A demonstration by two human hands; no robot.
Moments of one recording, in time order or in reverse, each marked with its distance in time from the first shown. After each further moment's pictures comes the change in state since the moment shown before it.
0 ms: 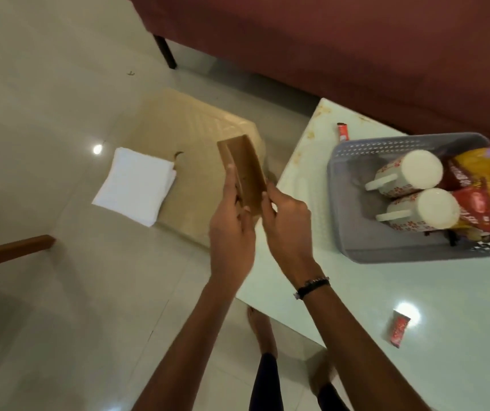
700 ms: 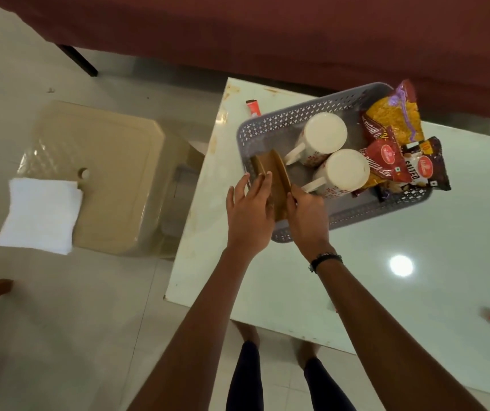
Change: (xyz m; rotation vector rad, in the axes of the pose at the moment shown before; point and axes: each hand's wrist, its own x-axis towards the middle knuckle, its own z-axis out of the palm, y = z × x) left_hand -0.007 0.028 0.179 0.511 -0.476 0.258; right_hand -0.014 0.182 -0.084 -0.213 -0.039 0.390
